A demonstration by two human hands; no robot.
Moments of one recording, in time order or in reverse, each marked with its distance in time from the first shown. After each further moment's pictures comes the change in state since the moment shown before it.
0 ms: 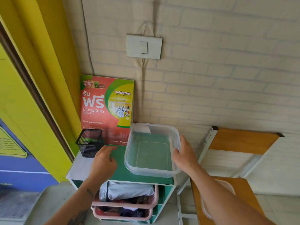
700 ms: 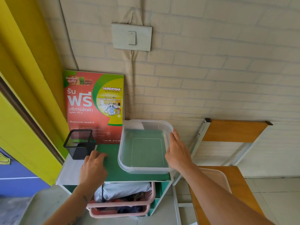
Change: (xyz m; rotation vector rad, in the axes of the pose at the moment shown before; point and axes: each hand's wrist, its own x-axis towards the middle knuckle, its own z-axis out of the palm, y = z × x) left_hand 0.002 -0.025 0.012 0.381 -0.097 0.019; right_hand -0.005 -0.010 0.012 -0.321 0.044 -0.087
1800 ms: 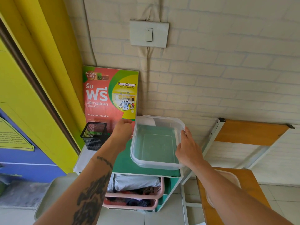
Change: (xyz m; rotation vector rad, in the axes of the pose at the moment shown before) left_hand 0.041 0.102 -0.087 -1.079 -0.130 -0.394; right_hand 0.005 0.004 0.007 -0.043 -0.012 0.016
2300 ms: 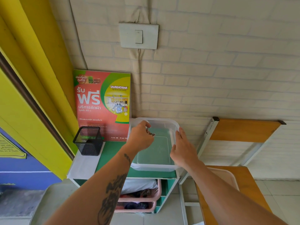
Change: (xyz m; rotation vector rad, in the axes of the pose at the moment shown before) left_hand 0.008 -0.015 0.061 0.520 -0.199 0.279; right_hand 0.001 -0.001 -0.002 -0.006 -0.004 -0.009
